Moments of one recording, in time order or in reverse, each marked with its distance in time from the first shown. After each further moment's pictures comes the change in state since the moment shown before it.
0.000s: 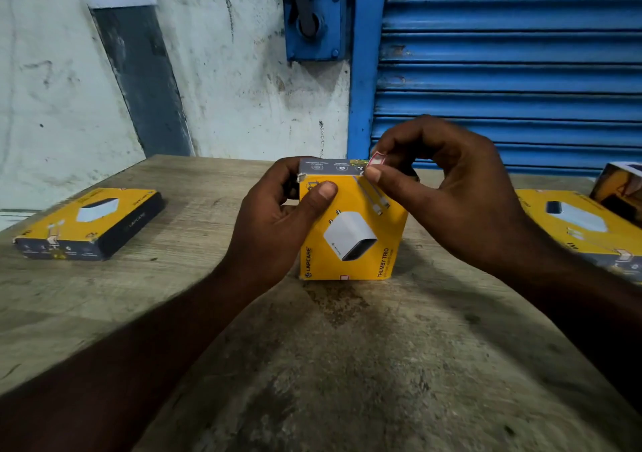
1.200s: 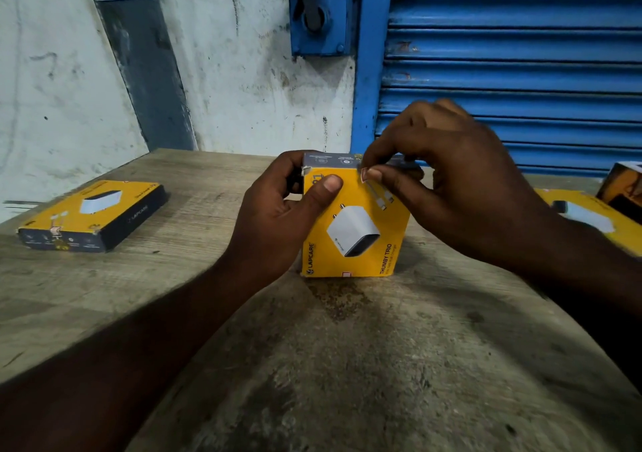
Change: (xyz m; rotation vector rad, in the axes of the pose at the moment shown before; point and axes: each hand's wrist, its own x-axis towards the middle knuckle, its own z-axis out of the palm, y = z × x) left_hand -0.001 0.000 0.001 0.023 0.007 -0.008; right_hand 0.010 -0.012 -0.009 -0.474 -0.170 -0.170
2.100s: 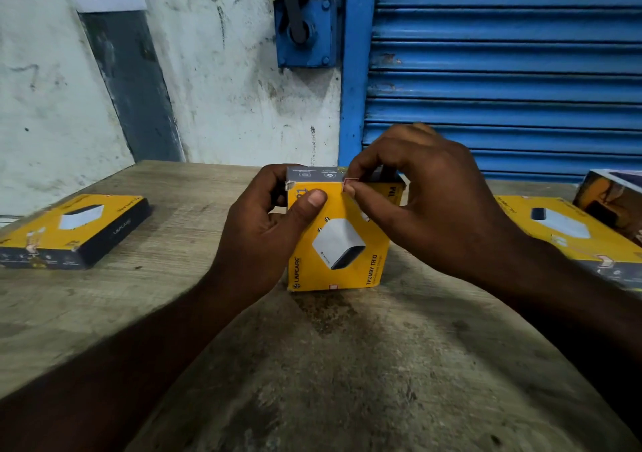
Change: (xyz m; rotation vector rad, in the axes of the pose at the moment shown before) left_hand -0.001 0.000 0.003 0.007 0.015 0.017; right_hand -0.002 -0.004 0.009 0.048 0.088 0.057
